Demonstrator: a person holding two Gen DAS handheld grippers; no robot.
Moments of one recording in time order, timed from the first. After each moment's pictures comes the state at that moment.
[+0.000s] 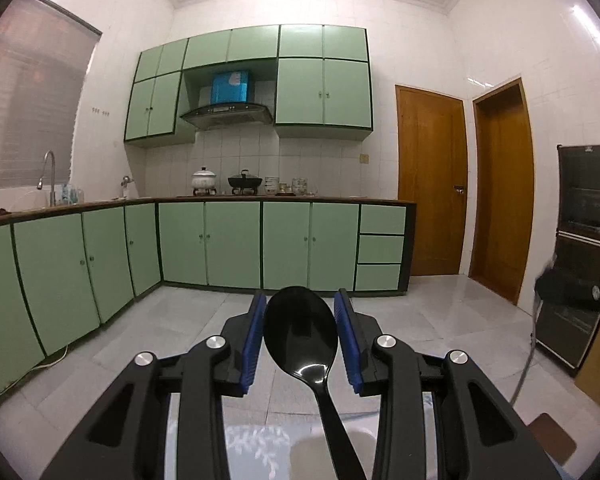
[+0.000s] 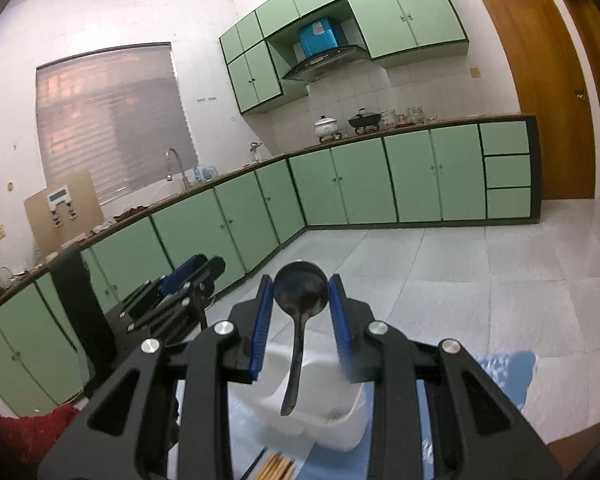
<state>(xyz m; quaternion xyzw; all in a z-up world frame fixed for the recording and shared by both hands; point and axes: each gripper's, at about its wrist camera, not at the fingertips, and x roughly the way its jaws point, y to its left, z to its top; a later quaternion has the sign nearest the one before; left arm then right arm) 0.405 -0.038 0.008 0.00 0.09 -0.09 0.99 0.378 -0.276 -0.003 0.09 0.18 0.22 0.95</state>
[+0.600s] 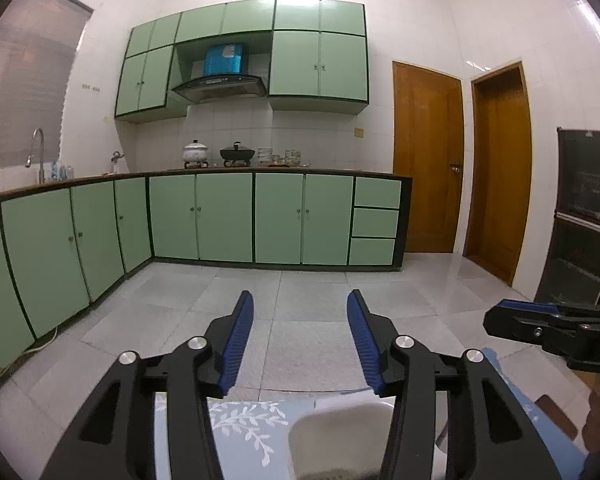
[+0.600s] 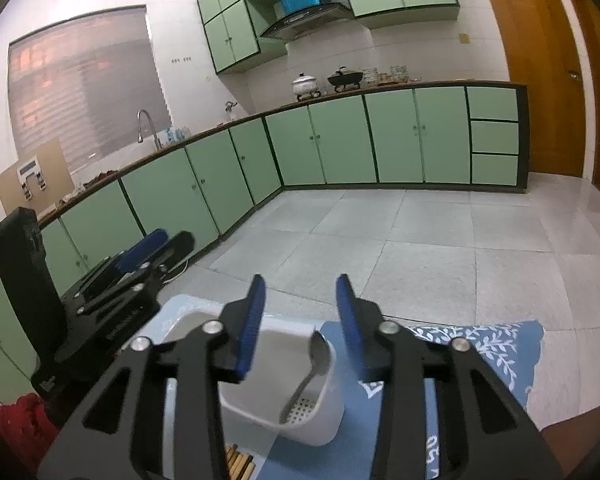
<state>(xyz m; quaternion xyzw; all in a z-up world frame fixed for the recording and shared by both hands) 0.424 -0.031 -0.036 -0.01 0.13 -0.10 0.99 0.417 -0.260 -0.069 0.08 0.25 0.19 0.95</state>
